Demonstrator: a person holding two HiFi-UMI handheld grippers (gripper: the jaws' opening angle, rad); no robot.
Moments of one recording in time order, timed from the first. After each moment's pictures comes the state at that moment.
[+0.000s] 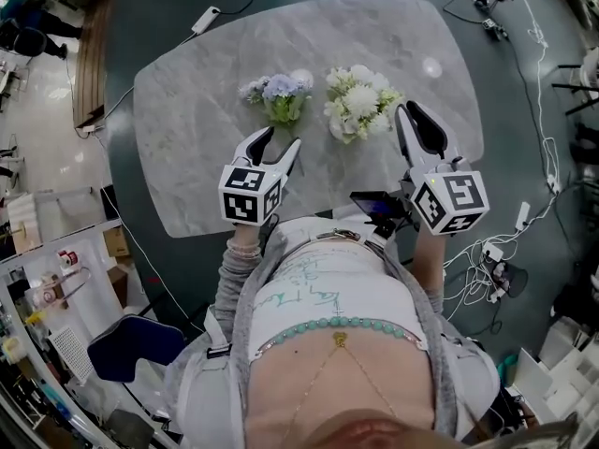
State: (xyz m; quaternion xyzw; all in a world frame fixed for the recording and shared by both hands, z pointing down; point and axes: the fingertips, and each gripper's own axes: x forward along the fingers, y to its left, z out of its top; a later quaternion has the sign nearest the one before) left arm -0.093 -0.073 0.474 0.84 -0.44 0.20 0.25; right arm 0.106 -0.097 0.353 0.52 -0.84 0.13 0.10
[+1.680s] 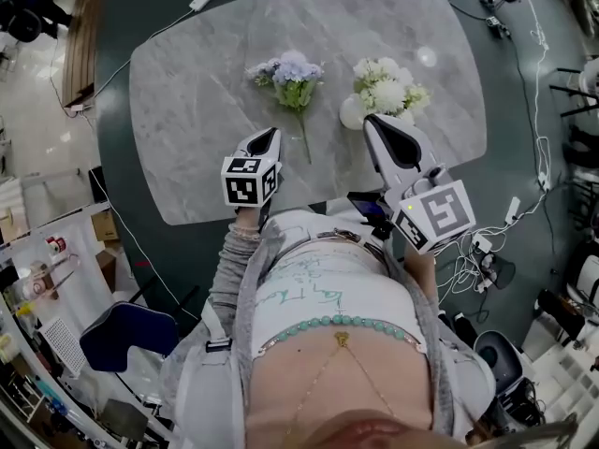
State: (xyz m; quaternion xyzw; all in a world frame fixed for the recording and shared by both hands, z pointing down) left arm -0.150 -0.064 0.559 0.79 -0.47 0.21 0.33; right arm -0.009 -0.064 0.348 0.40 -0.90 0.11 0.12
